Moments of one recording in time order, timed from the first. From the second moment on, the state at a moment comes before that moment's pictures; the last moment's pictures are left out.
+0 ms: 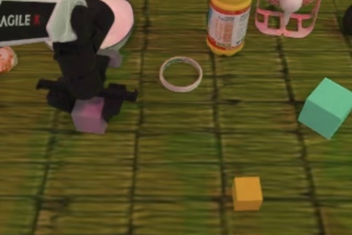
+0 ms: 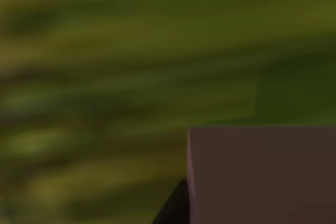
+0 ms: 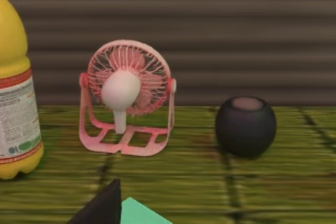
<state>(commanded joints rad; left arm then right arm) -0.31 2.18 1.47 -0.86 0.00 -0.11 0.00 0.00 0.00 0.00 0.00 0.00</state>
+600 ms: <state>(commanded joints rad) -0.31 2.14 1.53 -0.95 0.00 -0.11 0.00 0.00 0.00 0.00 0.00 0.00</state>
